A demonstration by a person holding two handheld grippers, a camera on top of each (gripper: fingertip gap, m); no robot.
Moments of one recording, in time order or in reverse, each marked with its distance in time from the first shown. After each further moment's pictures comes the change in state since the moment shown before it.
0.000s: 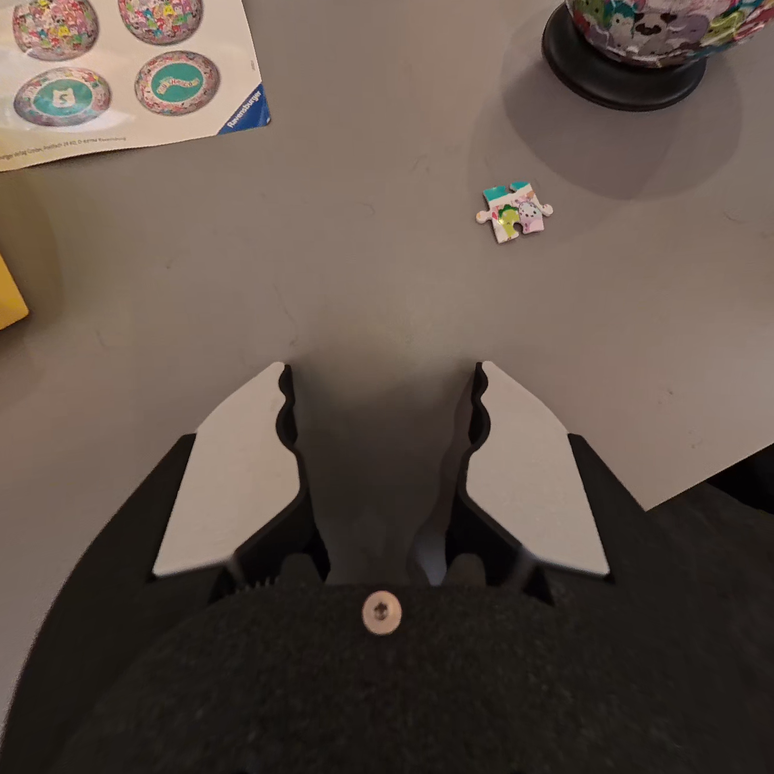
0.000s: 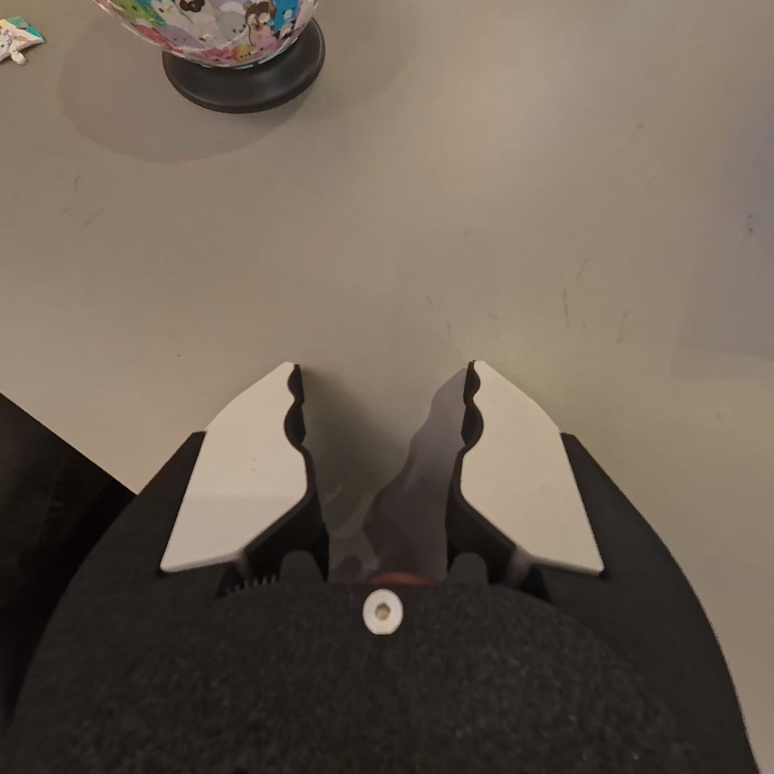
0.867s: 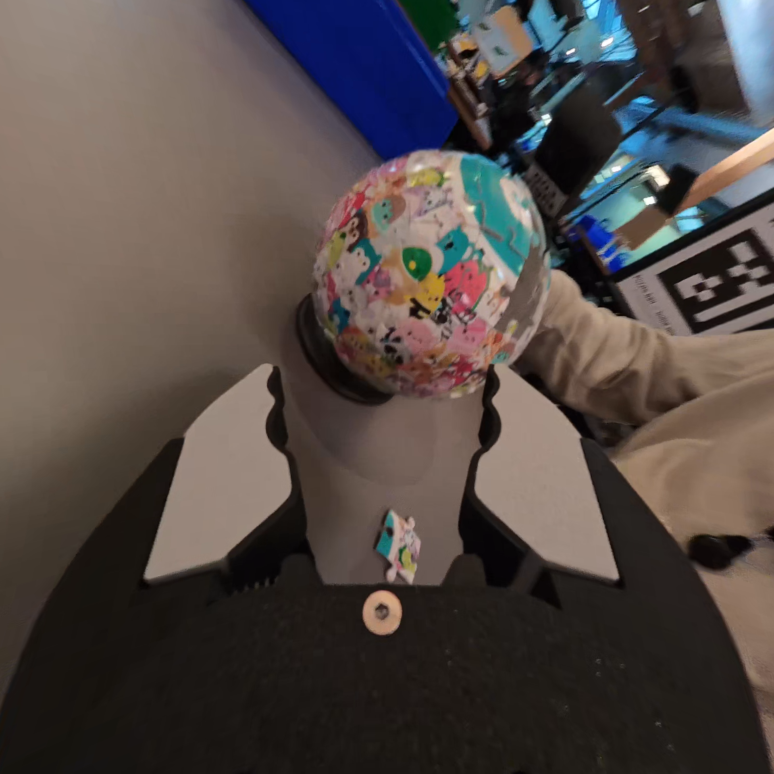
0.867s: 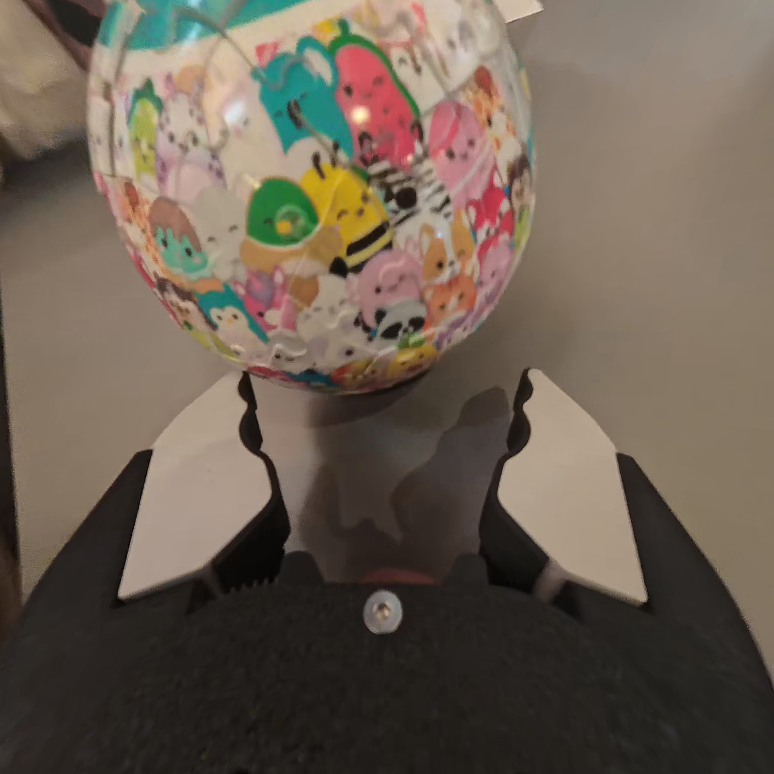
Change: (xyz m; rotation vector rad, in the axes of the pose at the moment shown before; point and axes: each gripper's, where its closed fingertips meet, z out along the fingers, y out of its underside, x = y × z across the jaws) left arm 0.071 -0.158 0.075 0.014 1.079 -0.134; right arm -0.056 -0.127 0.101 0.067 -0.485 -0.210
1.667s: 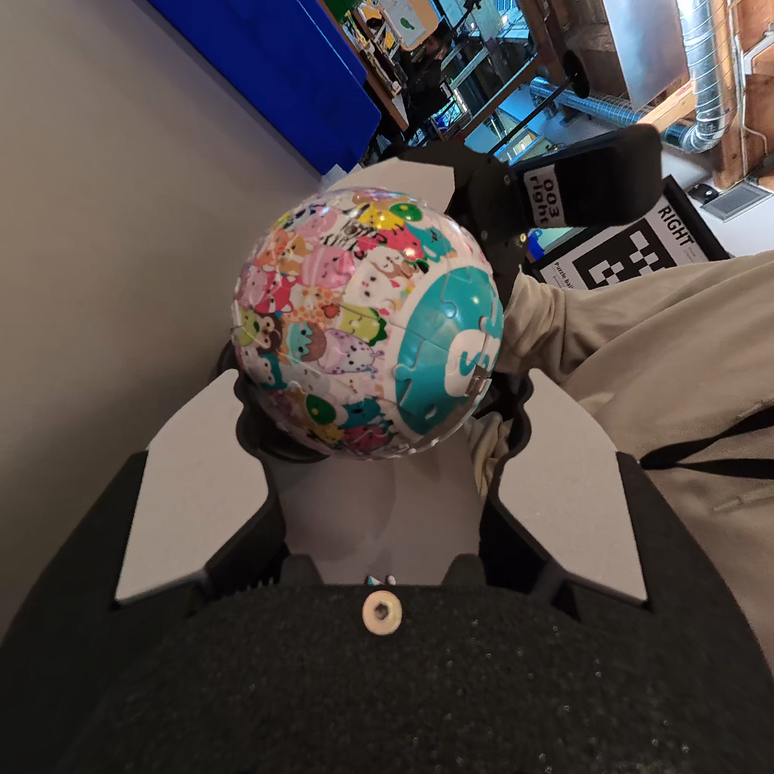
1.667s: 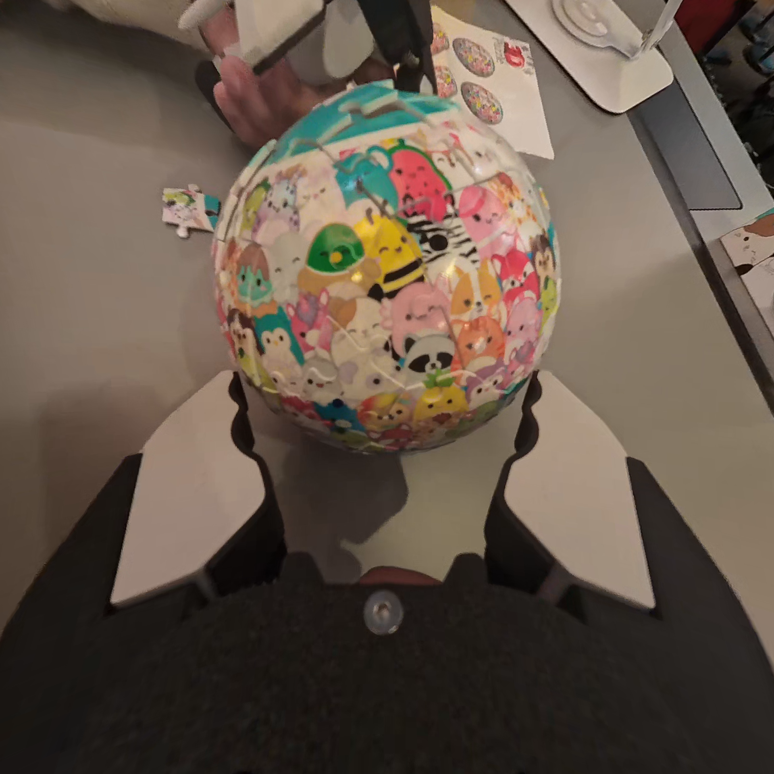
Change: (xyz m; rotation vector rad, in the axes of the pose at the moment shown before) left arm 0.019 -0.021 0.029 -0.054 0.204 -0.007; right arm 0.000 -0.041 -0.001 -0.053 0.065 -0.458
